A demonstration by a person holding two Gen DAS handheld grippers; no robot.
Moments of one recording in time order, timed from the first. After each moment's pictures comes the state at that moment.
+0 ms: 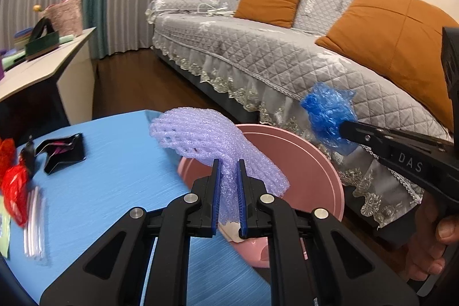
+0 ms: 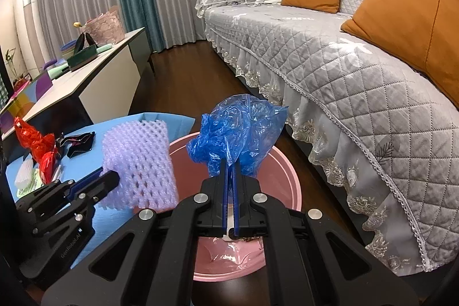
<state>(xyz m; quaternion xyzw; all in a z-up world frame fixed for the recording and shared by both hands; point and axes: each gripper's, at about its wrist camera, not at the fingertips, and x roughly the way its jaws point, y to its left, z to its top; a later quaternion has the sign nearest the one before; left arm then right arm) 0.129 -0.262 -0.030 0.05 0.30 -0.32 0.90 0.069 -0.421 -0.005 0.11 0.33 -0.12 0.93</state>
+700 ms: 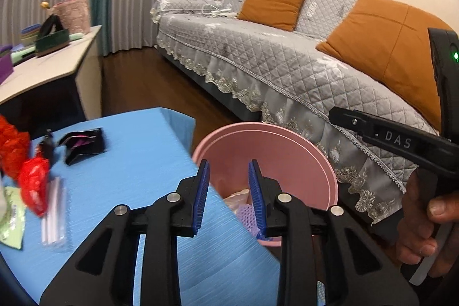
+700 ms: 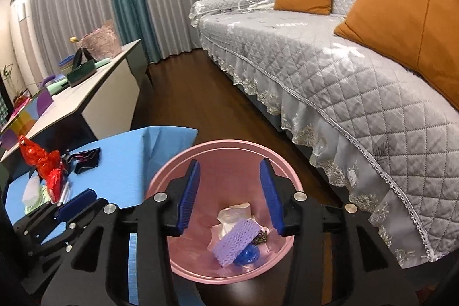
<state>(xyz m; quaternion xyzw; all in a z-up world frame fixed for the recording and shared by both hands) 0.112 -0.224 -0.012 0.03 0.30 -0.30 0.90 0.065 -0.405 0.015 0.13 0.31 -0.13 0.93</state>
